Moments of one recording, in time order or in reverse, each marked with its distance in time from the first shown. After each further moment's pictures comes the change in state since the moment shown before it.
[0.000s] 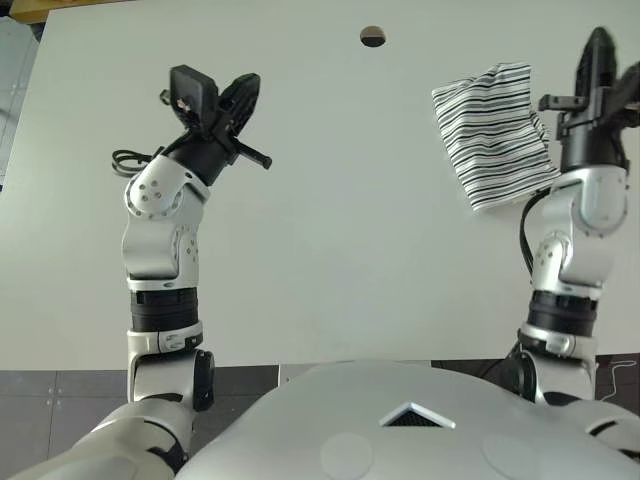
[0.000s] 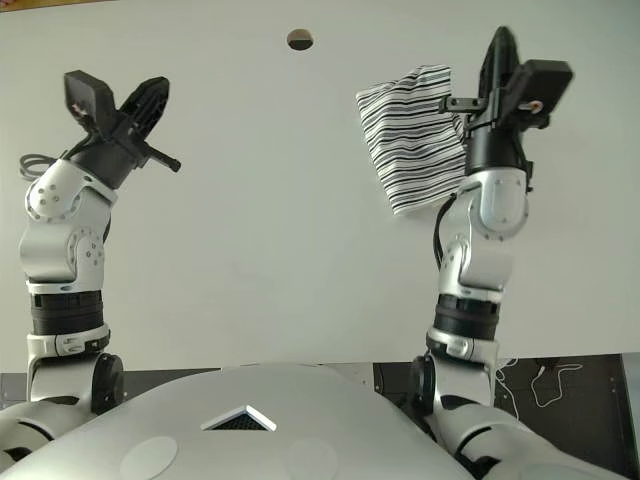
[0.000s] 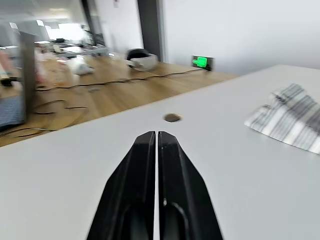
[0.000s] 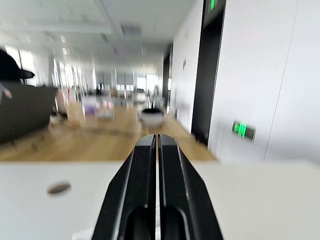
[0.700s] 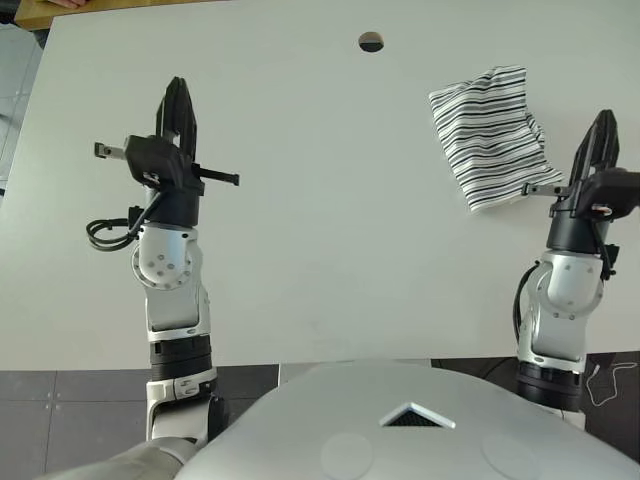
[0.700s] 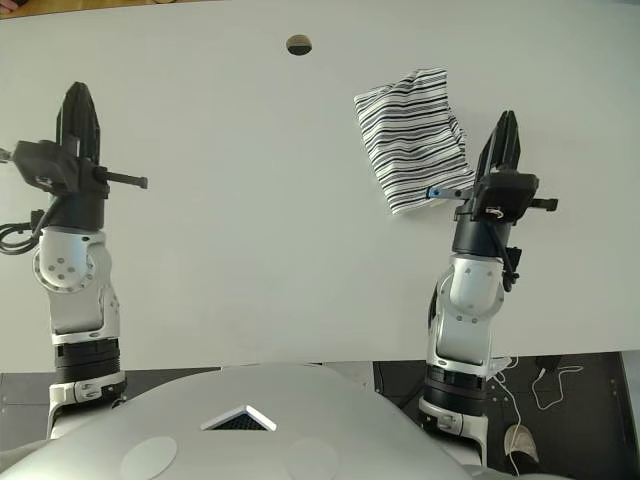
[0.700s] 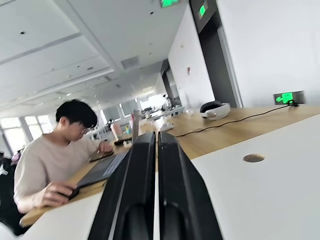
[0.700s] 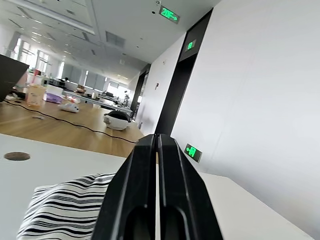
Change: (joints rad) left arm 0.214 -0.088 0.024 0.019 0.255 -0.625 0.233; right arm 0.294 0.039 0.035 0.001 -0.309 -0.258 -0.148
